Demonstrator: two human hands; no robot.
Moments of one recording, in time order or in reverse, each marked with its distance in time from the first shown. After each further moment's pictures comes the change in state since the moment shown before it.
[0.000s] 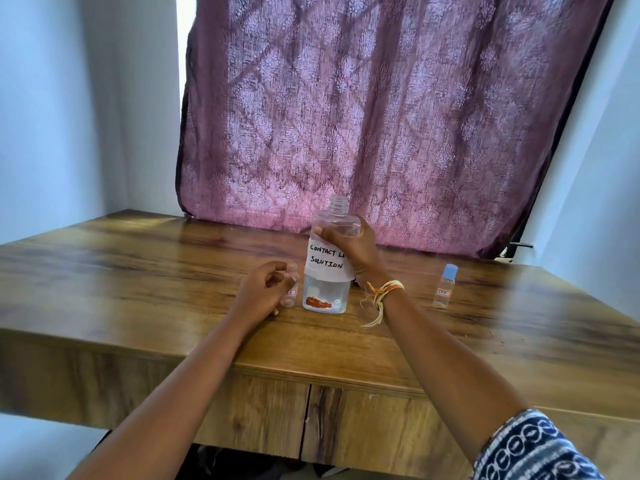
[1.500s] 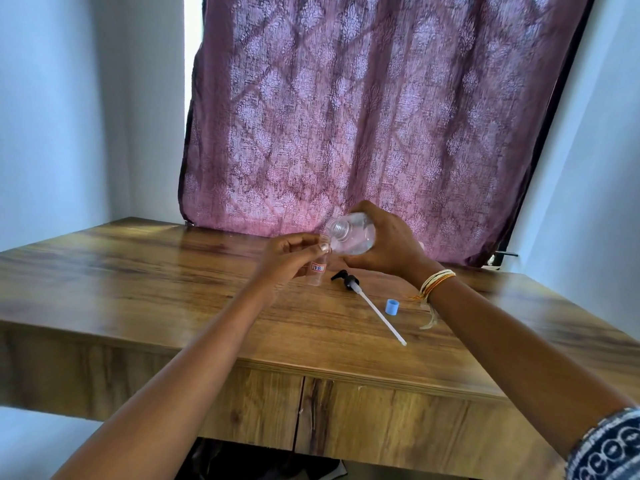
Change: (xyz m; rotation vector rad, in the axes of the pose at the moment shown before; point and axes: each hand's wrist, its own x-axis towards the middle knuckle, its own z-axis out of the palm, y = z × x) left_hand -0.004 0.095 0.008 -0.546 -0.167 0.032; right_hand -0.021 -0.064 -0.061 -1.014 -0.129 -0.662
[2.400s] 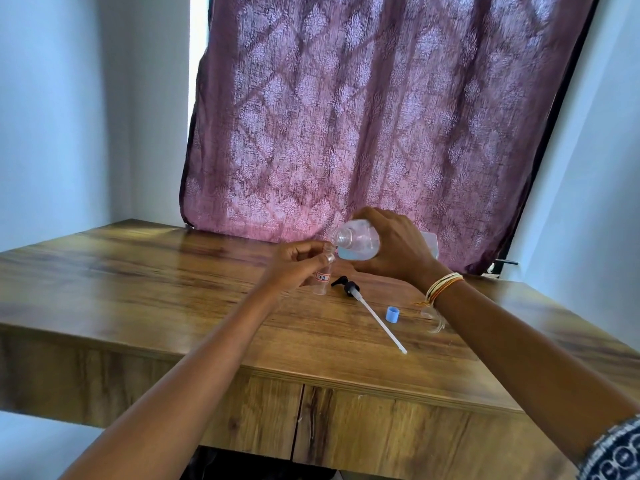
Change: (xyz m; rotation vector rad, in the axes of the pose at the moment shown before) left_hand 0.008 -0.010 0.001 0.053 -0.016 -0.014; right_hand 0.004 -0.001 -0.015 -0.198 0.011 -0.179
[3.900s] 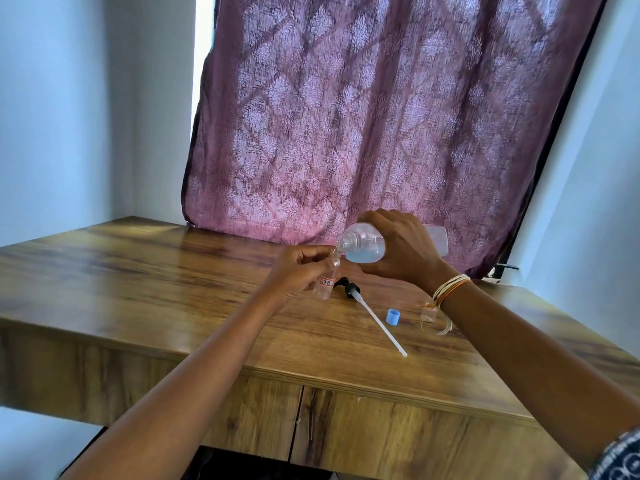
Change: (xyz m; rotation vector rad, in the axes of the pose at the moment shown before) left_hand 0.001 -0.001 0.007 0.083 0.040 -0.040; right_hand -0.002 0.007 -0.003 -0.129 -0.040 -0.050
